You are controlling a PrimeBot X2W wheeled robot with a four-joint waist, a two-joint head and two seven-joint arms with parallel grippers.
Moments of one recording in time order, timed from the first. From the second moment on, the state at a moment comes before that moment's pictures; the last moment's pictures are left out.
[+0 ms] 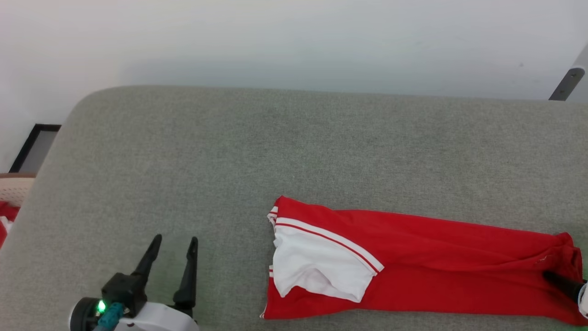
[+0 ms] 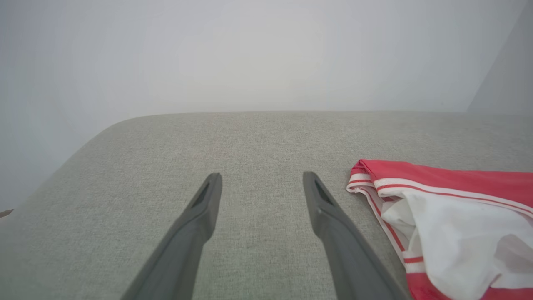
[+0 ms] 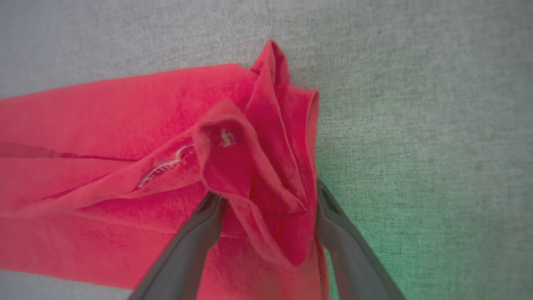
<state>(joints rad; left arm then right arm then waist) -0.06 0.24 -0.12 0.23 -0.26 -0.05 -0.26 -0.36 -0.69 0.42 0.67 1.11 0.13 0.44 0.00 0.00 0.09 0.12</state>
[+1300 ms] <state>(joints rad) -0.08 0.16 0.05 0.18 -0.11 -0.13 -0.26 -0.49 -0.82 0.12 0.89 0.94 0.13 0.23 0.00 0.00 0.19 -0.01</state>
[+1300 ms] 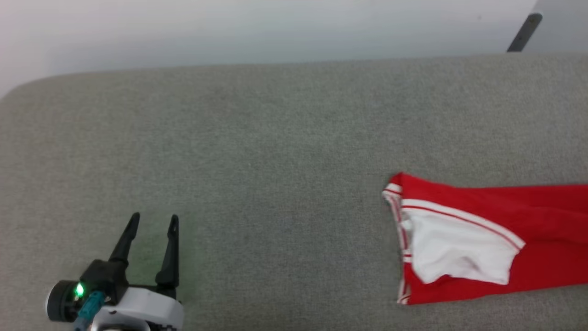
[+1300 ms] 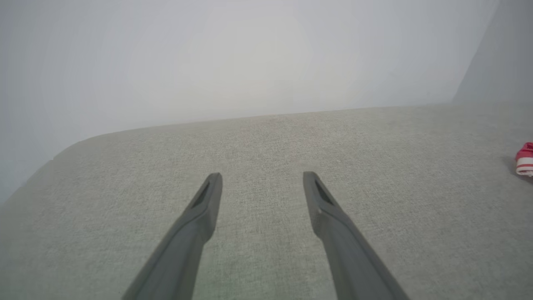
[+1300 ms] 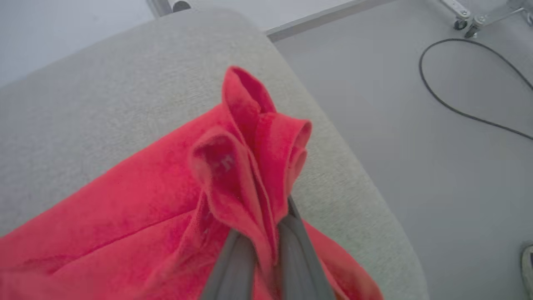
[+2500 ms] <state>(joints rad) -0.08 0.12 -0.03 0.24 -0.19 -0.13 -0.26 -0.40 -0.49 0.49 0.15 0.85 0.13 0.62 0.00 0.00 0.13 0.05</state>
